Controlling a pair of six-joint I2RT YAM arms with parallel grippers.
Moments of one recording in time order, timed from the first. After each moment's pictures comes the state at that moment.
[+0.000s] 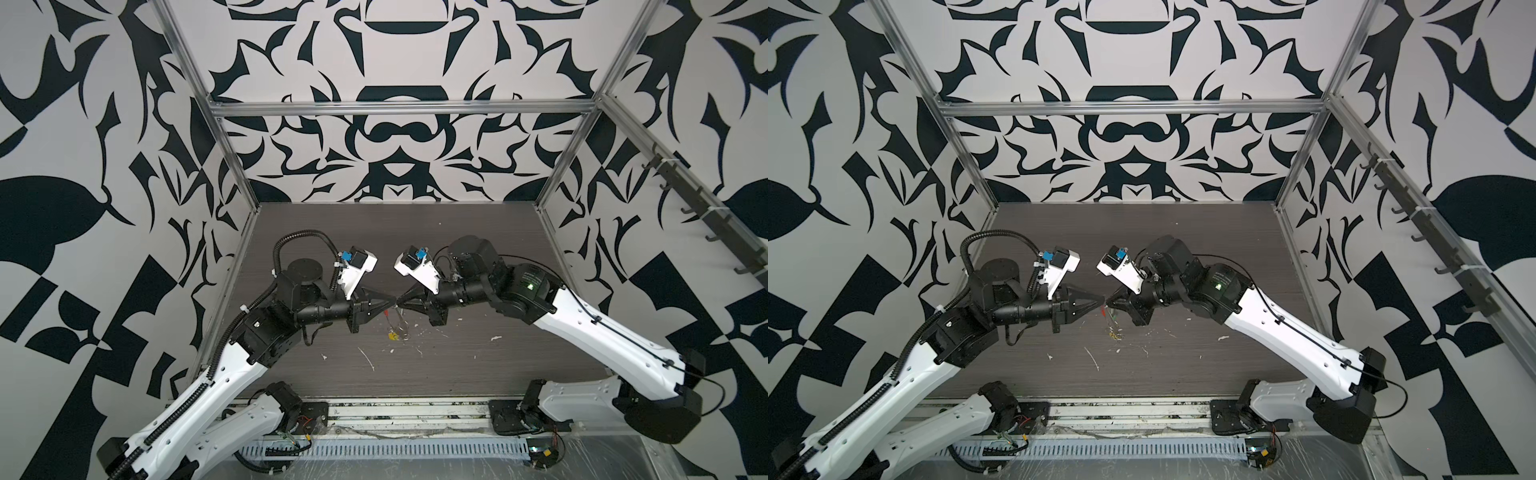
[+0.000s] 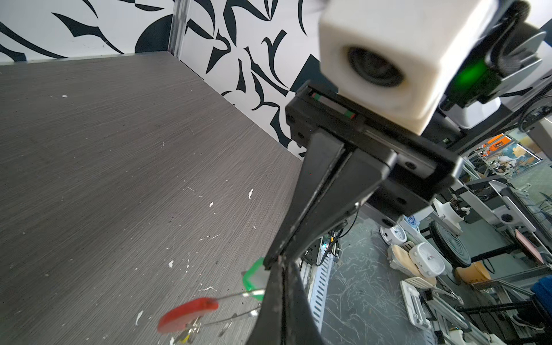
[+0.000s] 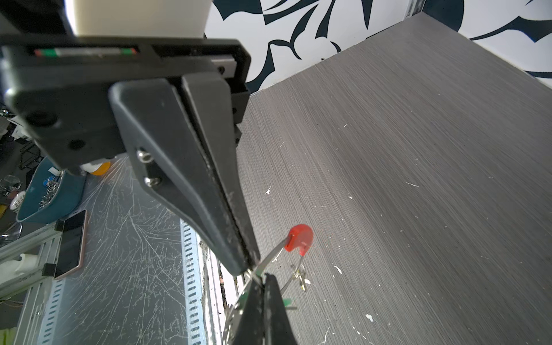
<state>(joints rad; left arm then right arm) -0.72 0.84 0.94 -0.40 0.64 -0.35 0.92 1.26 1.39 -0.76 -0.46 0.02</state>
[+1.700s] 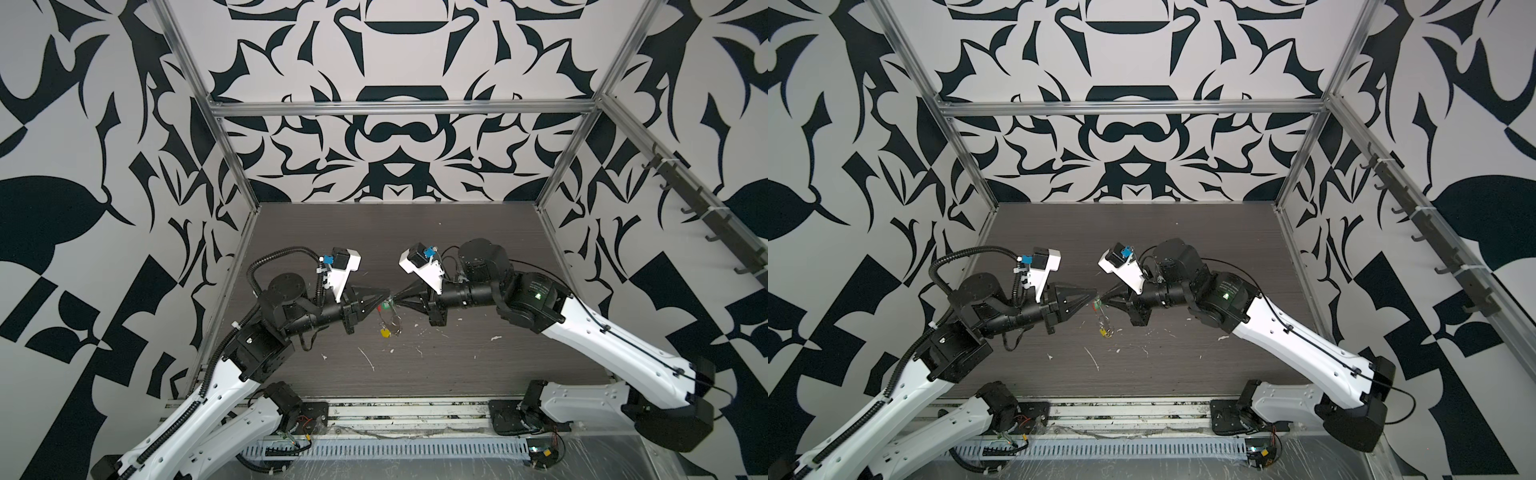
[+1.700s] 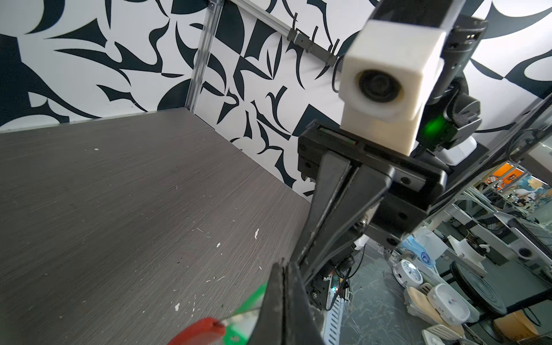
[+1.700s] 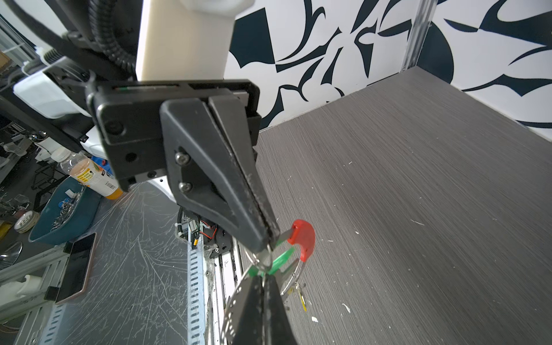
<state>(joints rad) -0.72 0.70 0.81 -0.17 0.53 -0.43 0.93 1.19 1.30 -0.57 -0.48 0.06</state>
